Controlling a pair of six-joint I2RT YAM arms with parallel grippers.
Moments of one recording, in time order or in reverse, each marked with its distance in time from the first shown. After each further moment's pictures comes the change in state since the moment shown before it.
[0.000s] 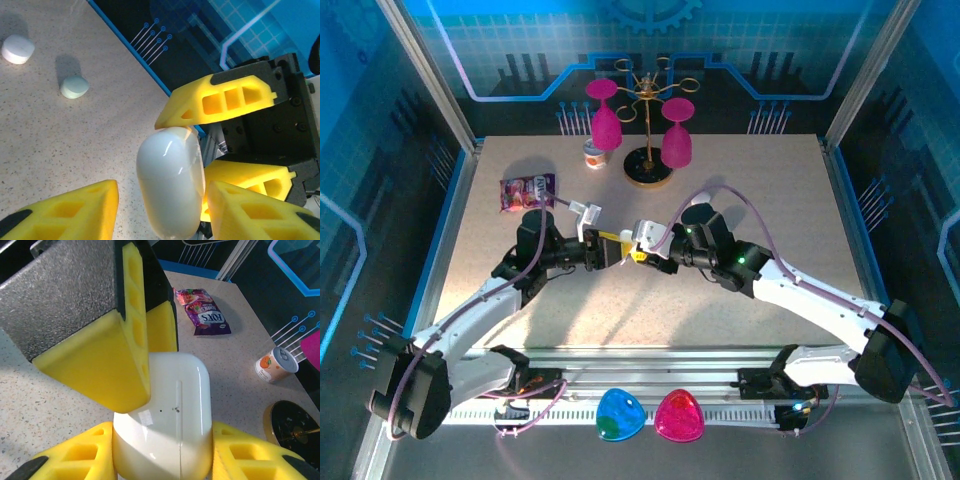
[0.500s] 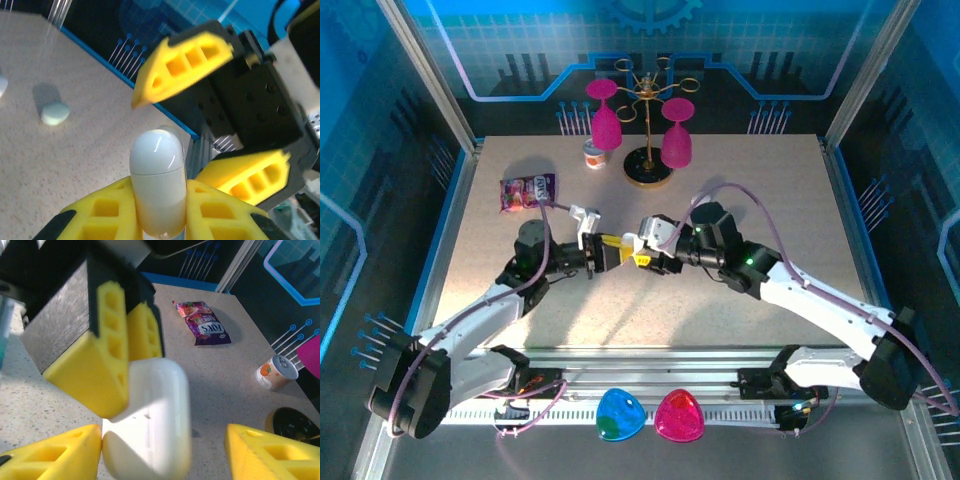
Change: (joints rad) left arm -0.016 0.000 -0.127 0.304 0.041 0.054; right arm -0.043 -0.060 -0.025 0.015 -0.088 0.043
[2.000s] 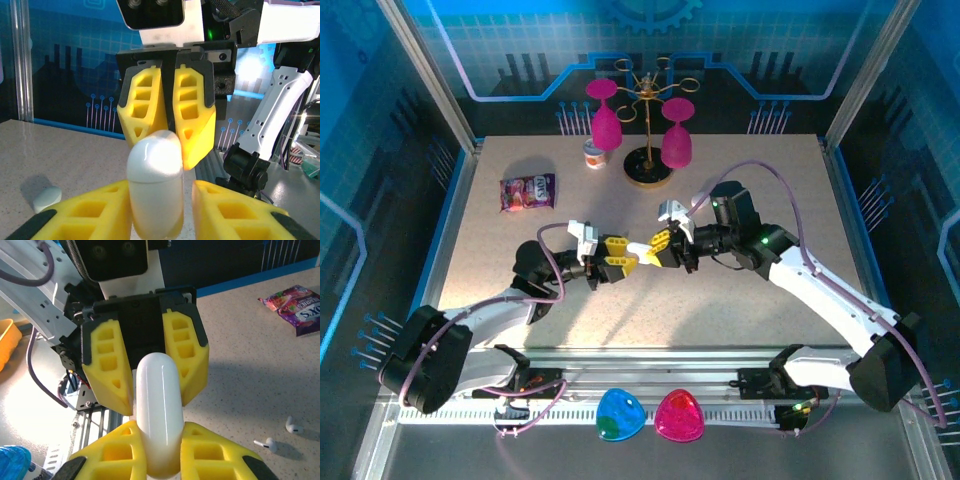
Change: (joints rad) left arm -0.056 0.137 -0.102 0.592 0.053 0.131; right arm -0.171 0.035 0.101 -0.209 -0.513 0.264
